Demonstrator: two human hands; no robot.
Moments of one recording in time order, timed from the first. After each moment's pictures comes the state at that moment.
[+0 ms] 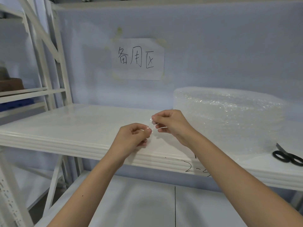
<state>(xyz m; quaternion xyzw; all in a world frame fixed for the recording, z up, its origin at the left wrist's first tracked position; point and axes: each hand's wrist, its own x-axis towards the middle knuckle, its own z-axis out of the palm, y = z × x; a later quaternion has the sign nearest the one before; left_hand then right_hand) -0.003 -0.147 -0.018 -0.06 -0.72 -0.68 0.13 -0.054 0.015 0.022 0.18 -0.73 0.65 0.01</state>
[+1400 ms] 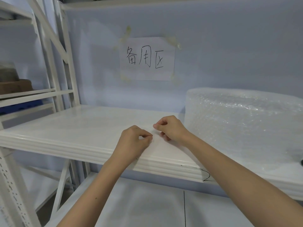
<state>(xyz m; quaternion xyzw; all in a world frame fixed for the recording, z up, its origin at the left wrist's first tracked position) -0.022 -0.172 -0.017 -0.06 -0.90 -0.37 0.24 -0.117 -0.024 -0.005 0.15 -0.85 0.50 0.04</state>
